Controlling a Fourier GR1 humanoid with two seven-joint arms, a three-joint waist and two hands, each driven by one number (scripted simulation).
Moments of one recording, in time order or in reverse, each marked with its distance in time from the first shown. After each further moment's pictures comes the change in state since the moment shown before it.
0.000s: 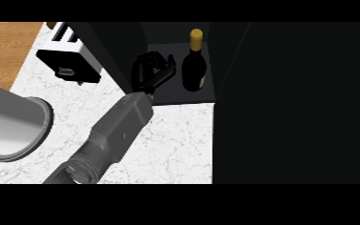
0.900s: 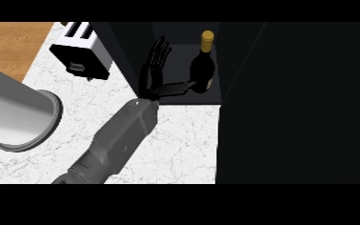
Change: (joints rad) left arm 0.102 0.002 -0.083 -0.213 -0.087 0.006 -0.043; right arm 0.029 0.000 -0.007 -0.018 0.026 -0.009 0.001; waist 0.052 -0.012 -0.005
